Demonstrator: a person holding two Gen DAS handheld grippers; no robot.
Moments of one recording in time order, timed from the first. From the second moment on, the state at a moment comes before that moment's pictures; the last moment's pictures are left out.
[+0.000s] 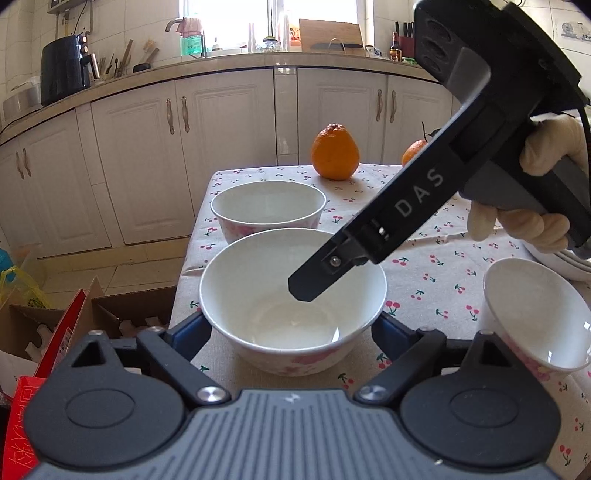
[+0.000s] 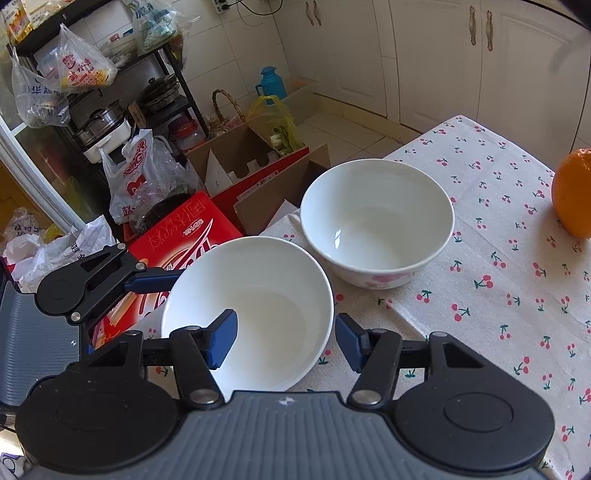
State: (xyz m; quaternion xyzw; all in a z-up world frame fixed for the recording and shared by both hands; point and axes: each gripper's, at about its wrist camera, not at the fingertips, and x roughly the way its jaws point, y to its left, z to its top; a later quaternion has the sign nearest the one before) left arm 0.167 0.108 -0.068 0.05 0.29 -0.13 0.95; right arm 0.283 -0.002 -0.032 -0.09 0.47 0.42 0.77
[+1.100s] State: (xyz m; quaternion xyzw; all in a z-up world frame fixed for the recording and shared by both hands) left arm 0.119 0.075 -0.019 0.08 0.26 -0.19 0.94; right arm 0.214 -0.055 0.020 -0.07 0.43 0.41 0.80
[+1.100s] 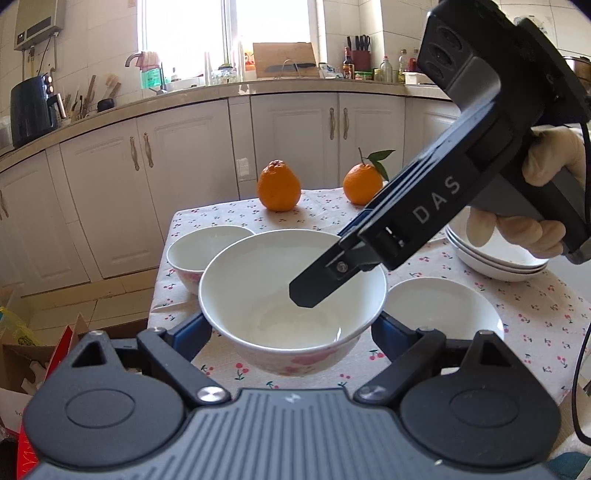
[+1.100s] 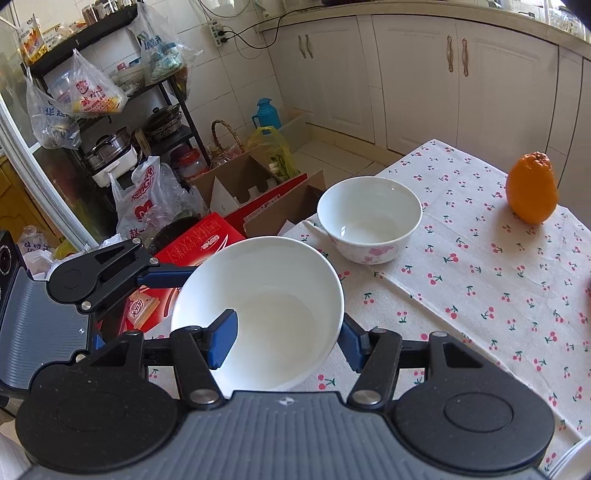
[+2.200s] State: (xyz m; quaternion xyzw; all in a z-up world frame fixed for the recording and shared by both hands) left arm 0.096 -0.002 -0.036 0.11 0.29 -0.28 0.91; right arm 0.155 -0.151 0.006 -0.04 0.45 0.34 0.83
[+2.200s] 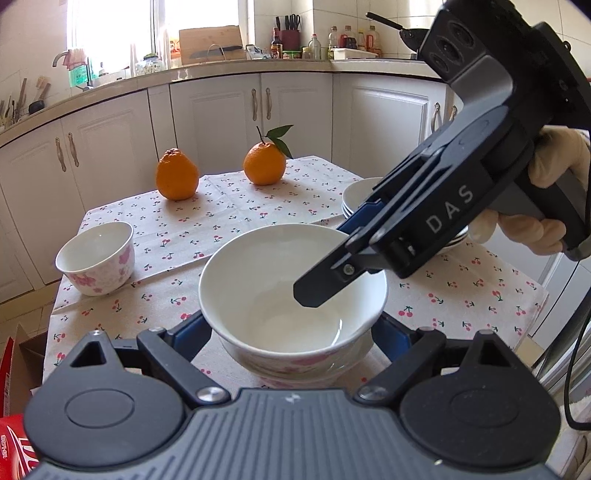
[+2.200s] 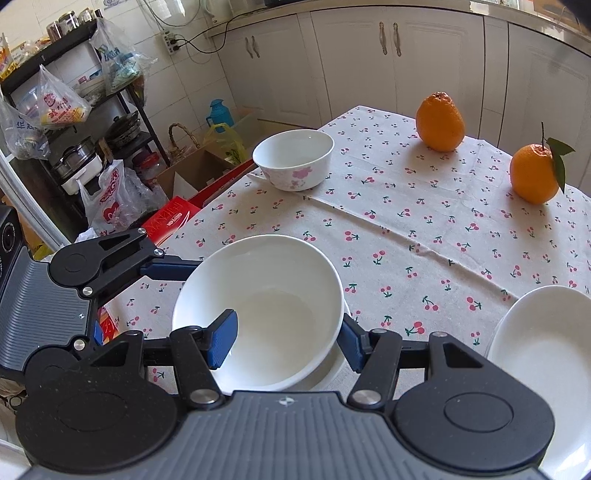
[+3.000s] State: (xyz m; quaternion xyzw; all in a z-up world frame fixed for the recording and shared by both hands) left arm 0.101 -0.002 -0.043 0.11 0.30 -0.29 0.90; right arm 0.154 -0.148 0.004 -0.05 0.44 0.33 0.83
